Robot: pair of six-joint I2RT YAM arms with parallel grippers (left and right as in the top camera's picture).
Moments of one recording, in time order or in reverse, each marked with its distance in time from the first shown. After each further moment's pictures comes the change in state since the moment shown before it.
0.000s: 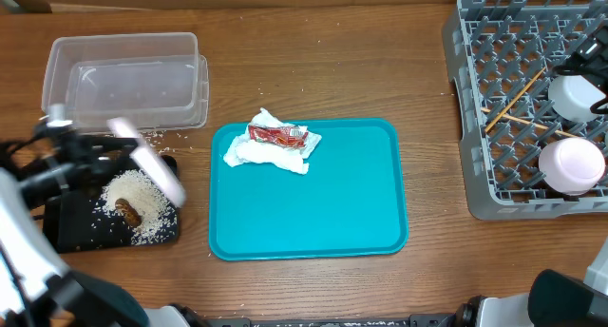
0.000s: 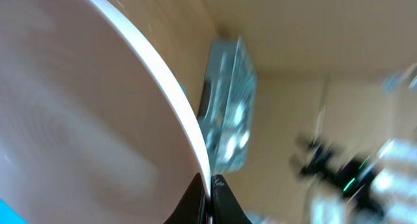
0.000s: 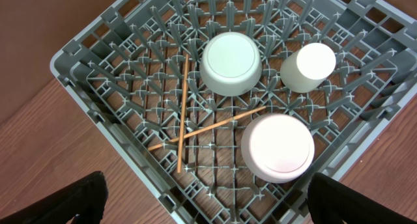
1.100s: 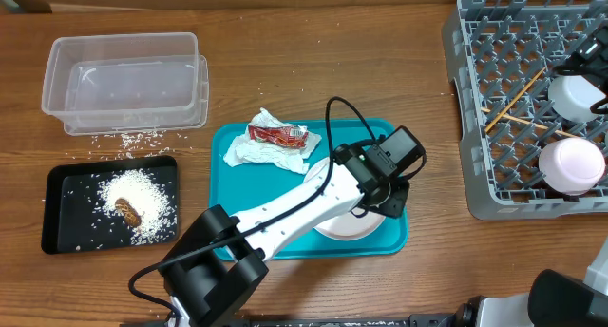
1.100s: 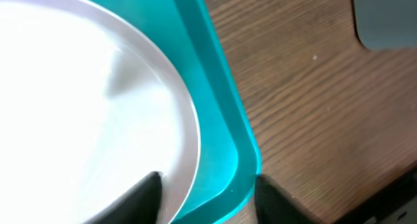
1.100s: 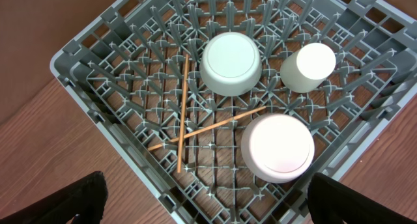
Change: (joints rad) left arm -1.631 0.354 -0.003 0.914 -0.988 -0.927; right arm 0.000 0.000 0.000 0.000 0.001 0.000
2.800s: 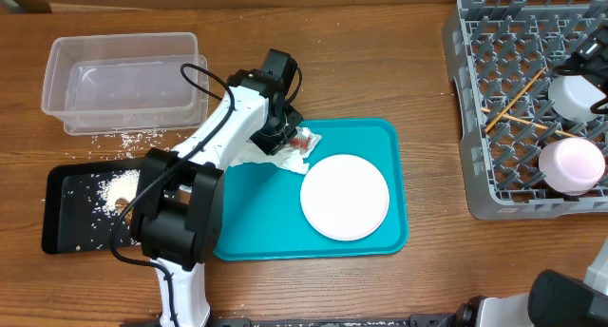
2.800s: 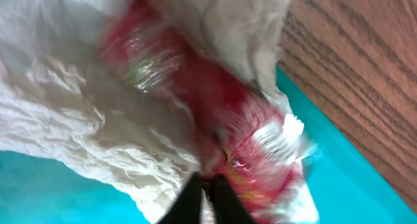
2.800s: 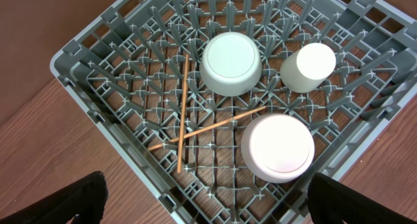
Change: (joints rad) left arm 0.554 0.141 0.100 -0.146 -0.079 -0.542; right arm 0.000 0.000 0.000 0.000 0.000 0.000
